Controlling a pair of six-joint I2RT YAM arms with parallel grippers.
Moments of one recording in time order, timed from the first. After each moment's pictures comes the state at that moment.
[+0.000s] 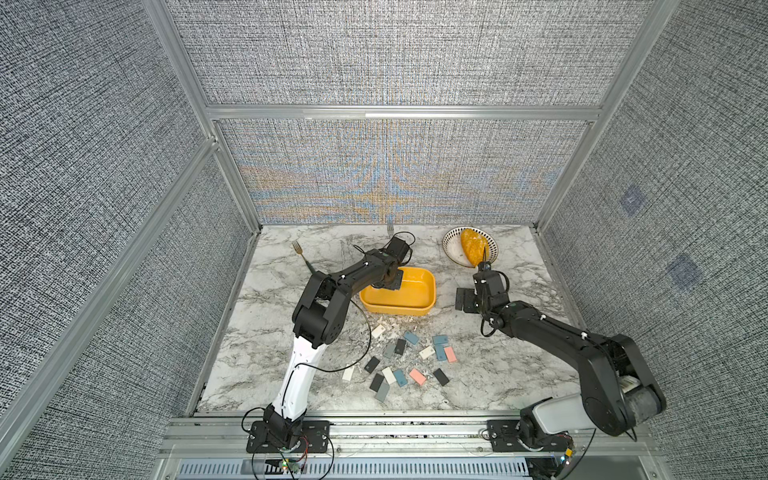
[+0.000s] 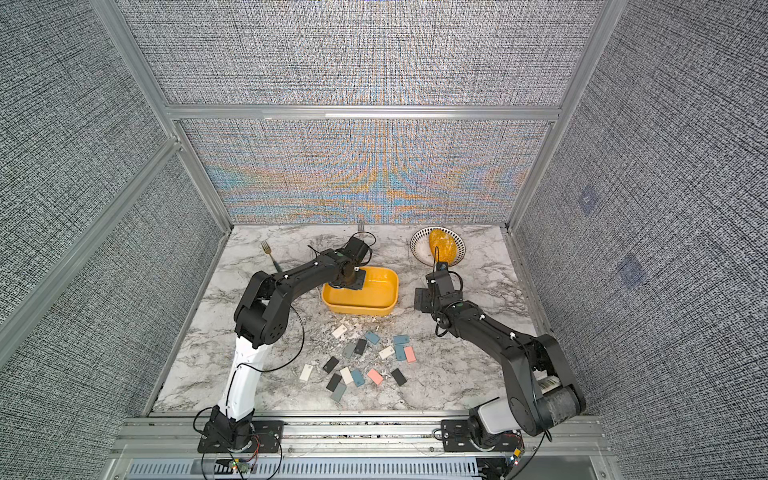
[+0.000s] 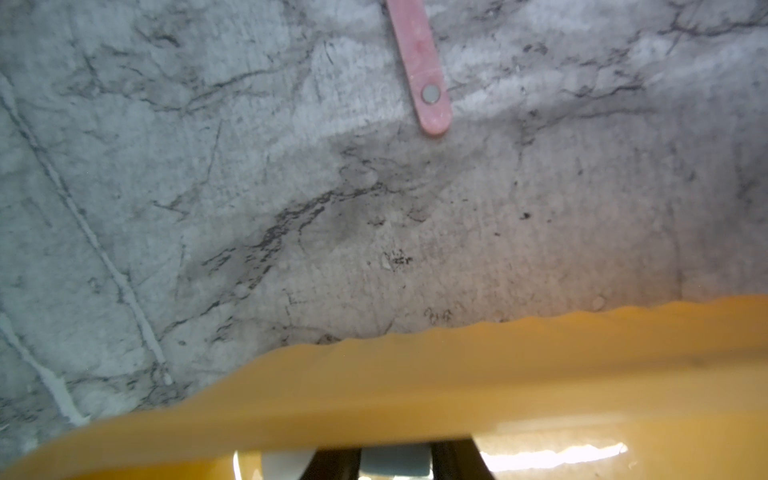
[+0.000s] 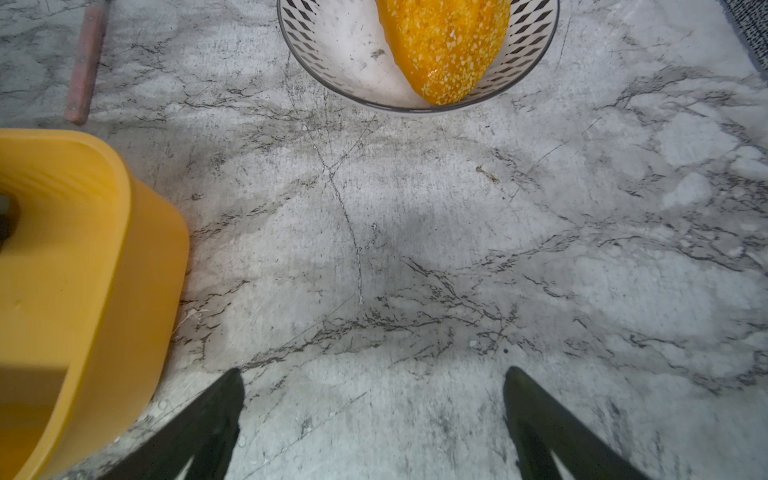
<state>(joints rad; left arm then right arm) -0.62 2.29 1.79 -0.68 -0.18 -0.31 0.36 1.44 0.75 -0.12 0.27 0.31</state>
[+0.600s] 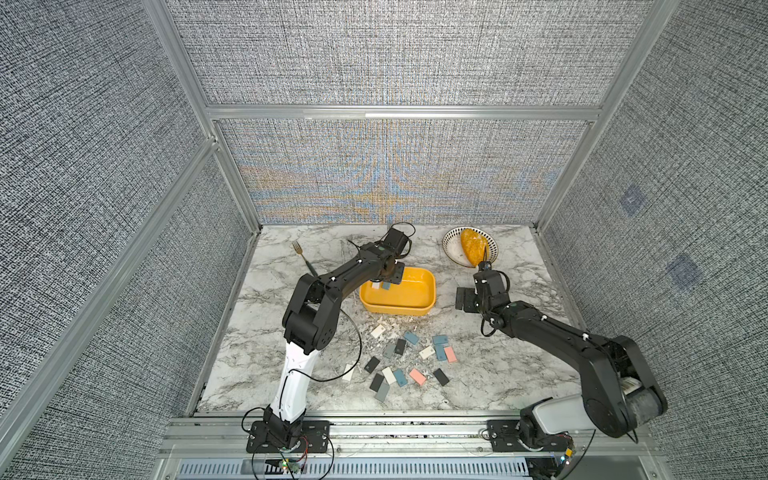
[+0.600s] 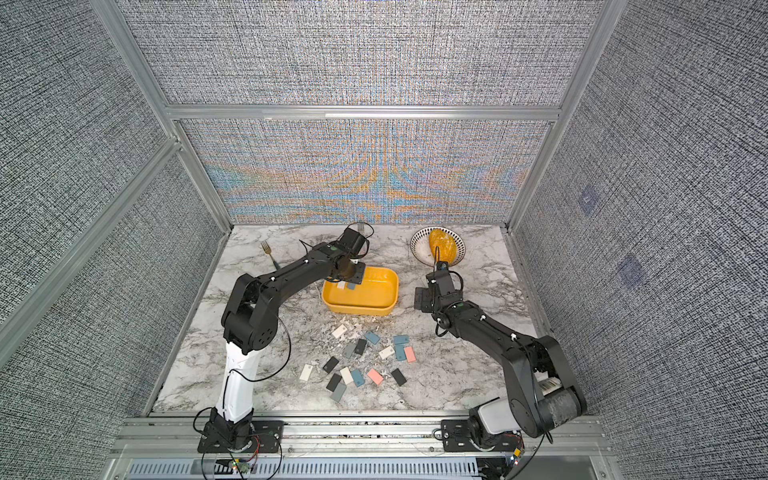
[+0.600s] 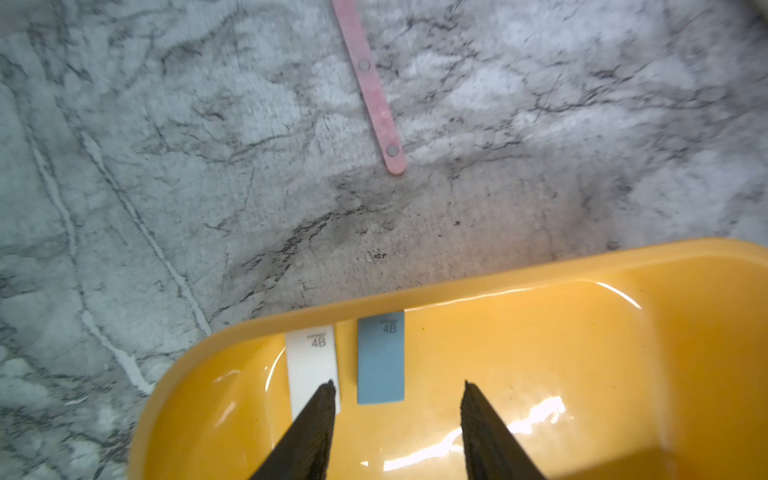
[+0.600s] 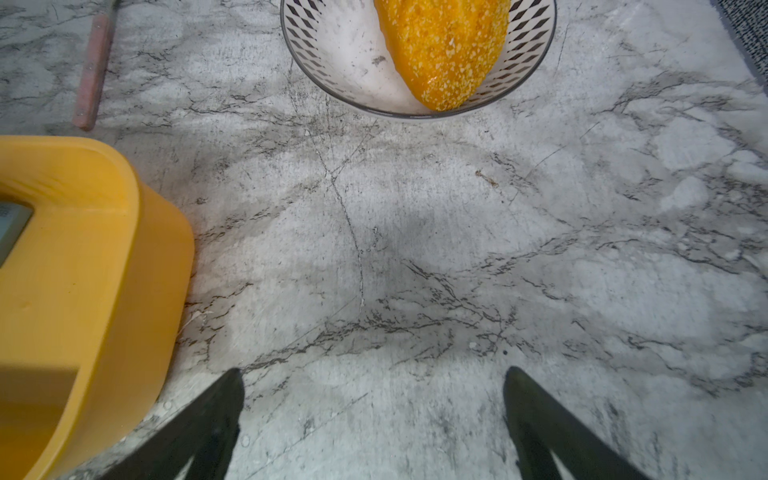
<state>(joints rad) -0.63 2.15 1.79 -0.71 -0.13 -0.27 0.36 1.43 0.75 -0.12 0.27 0.31</state>
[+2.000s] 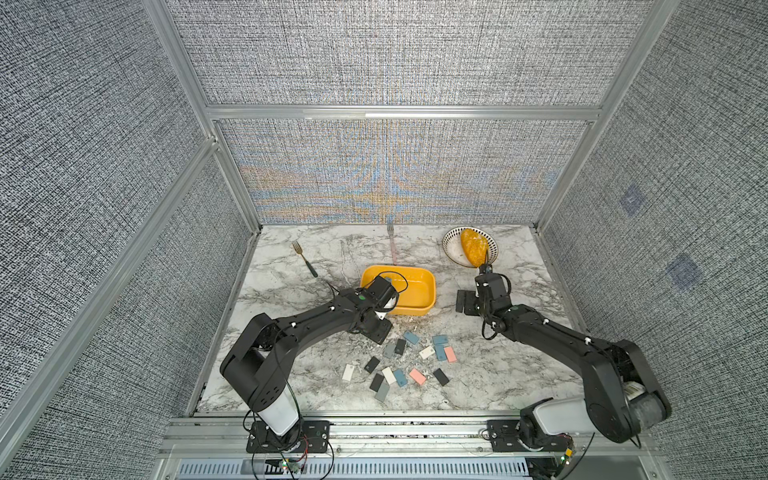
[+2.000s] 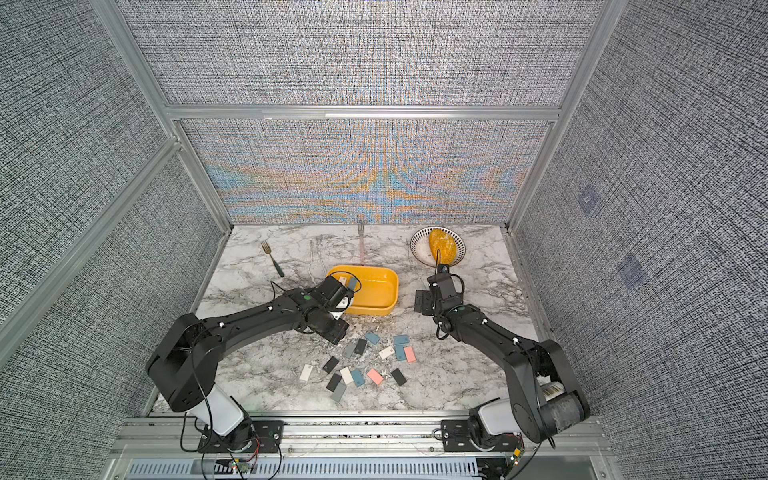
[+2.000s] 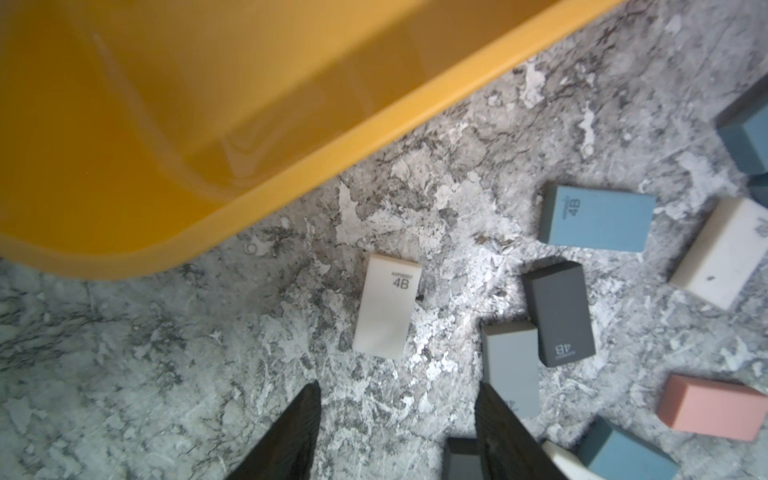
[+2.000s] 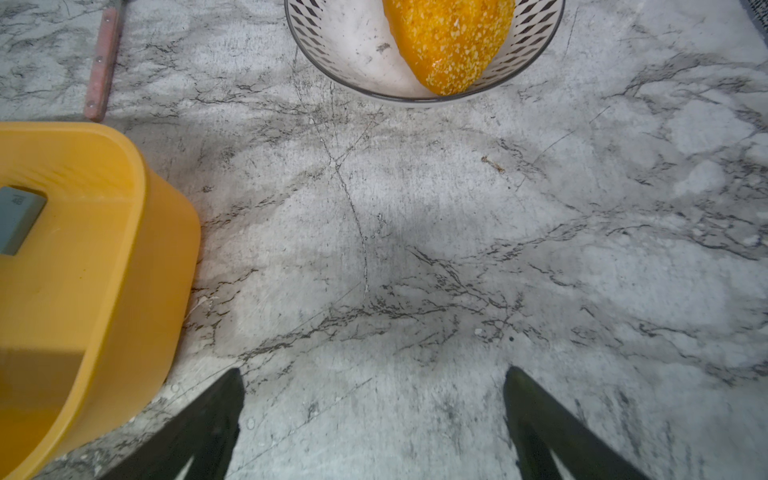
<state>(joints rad) -0.75 1.65 1.06 -0.69 -0.02 -0.12 0.36 1.41 0.71 -0.10 0.25 0.33</state>
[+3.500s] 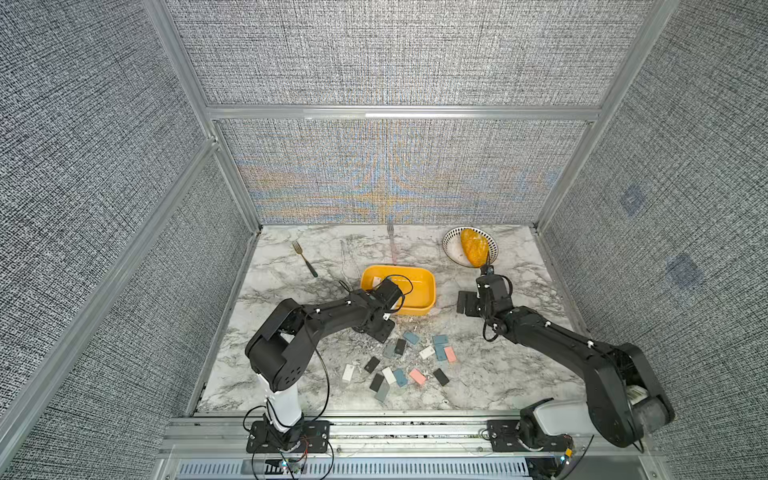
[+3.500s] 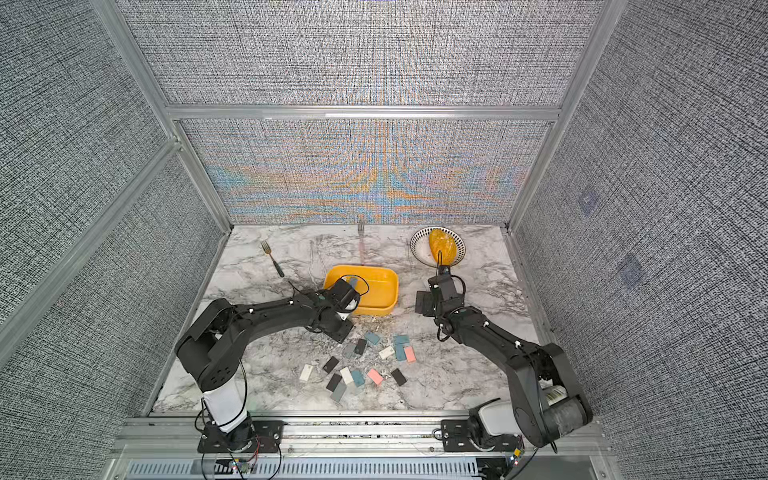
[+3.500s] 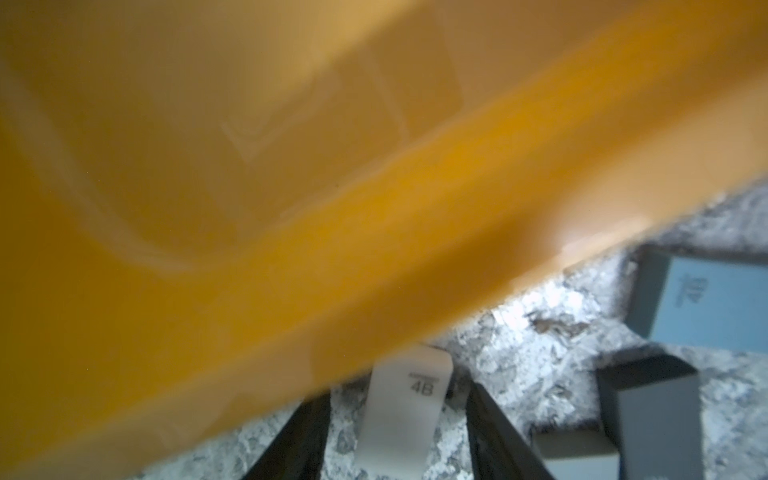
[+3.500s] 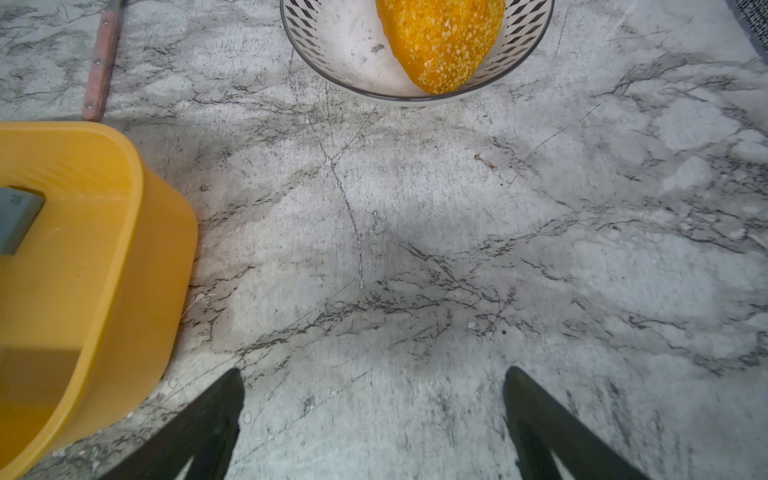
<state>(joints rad) -0.76 1.82 1.09 -0.61 -0.05 -0.11 0.36 1.38 0.70 -0.10 0.26 0.33</state>
